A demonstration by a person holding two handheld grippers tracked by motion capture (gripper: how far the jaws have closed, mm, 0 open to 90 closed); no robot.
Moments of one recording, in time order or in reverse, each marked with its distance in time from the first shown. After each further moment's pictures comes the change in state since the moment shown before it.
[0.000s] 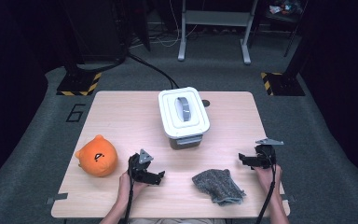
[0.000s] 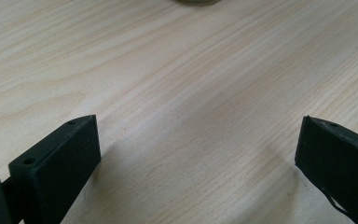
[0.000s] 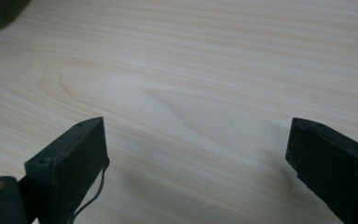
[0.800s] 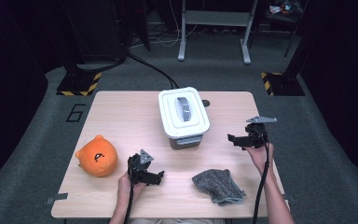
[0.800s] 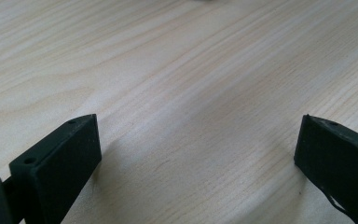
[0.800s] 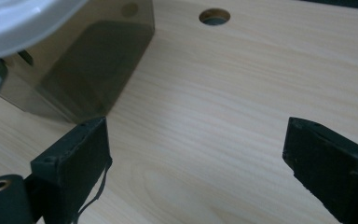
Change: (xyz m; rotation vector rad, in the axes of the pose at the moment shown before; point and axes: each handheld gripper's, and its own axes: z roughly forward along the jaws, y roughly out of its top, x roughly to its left) left arm -0.001 0.000 0.000 0.016 0.033 0.006; right arm 0.035 0.087 -0.015 -0.084 0.130 -0.090
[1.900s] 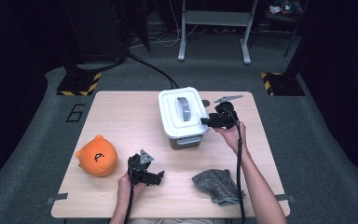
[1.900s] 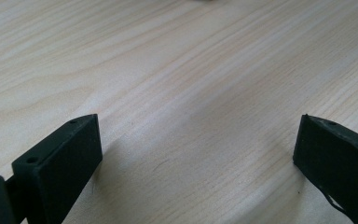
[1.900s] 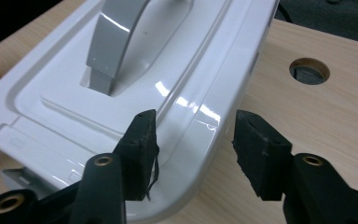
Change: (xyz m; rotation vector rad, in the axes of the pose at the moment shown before) left arm -0.001 0.000 0.000 -0.015 0.003 -0.010; right arm 0.067 0.081 0.050 0.077 0.153 -0.072
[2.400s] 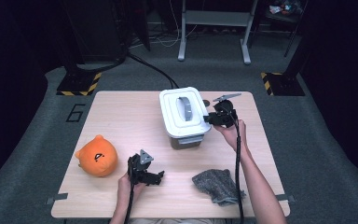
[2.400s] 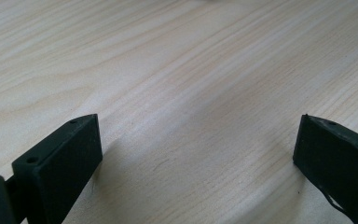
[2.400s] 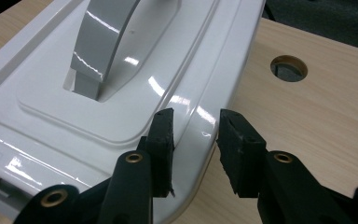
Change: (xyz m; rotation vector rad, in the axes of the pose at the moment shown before) left arm 0.000 0.000 0.000 0.007 -0.001 0.008; right arm -0.001 0.006 -0.001 0.019 -0.066 -0.022
